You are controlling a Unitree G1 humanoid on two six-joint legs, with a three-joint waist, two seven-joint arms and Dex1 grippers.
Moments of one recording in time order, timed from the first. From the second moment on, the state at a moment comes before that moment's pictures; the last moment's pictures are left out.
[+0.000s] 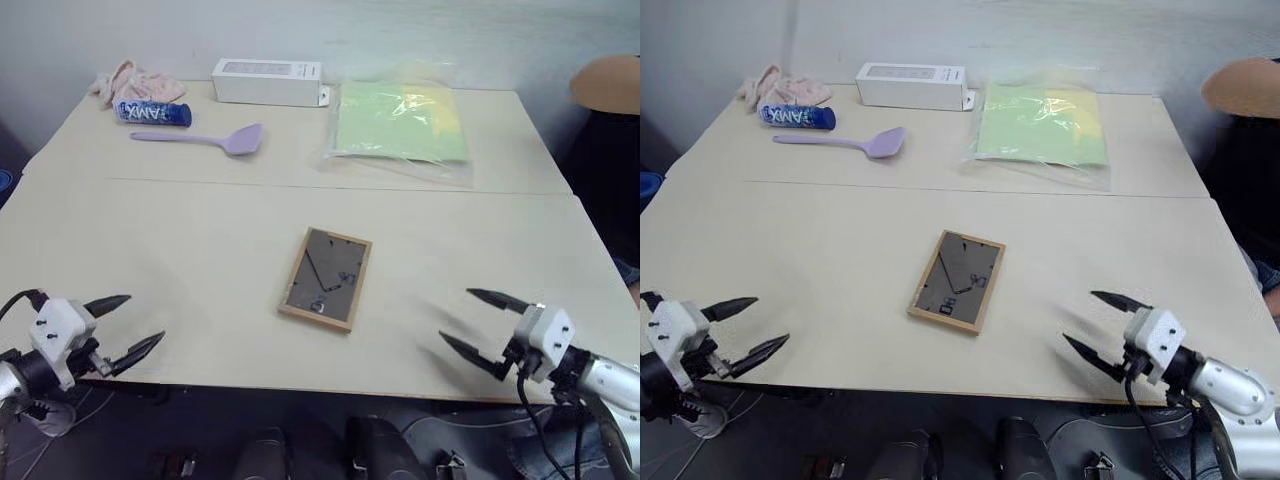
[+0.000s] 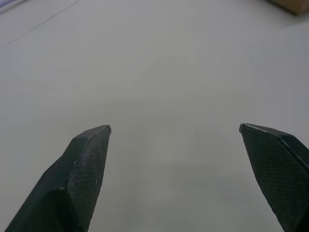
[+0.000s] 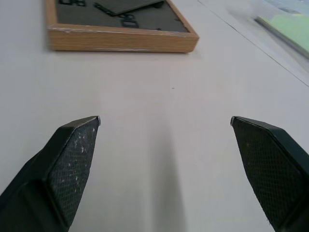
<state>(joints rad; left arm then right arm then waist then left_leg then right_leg) 0.32 0.80 0.53 -0.07 -0.39 -0.02 -0.94 0.25 -0.70 -0.24 -0.18 0.36 -0.23 0.96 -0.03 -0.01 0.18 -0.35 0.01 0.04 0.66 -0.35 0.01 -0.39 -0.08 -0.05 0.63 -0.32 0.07</state>
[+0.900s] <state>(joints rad) -0.35 0.57 -0.13 0.01 -0.19 0.33 -0.79 -0.20 -0.52 0.16 -0.12 0.11 0.05 0.79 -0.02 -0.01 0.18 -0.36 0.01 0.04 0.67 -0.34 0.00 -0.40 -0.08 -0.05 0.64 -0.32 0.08</state>
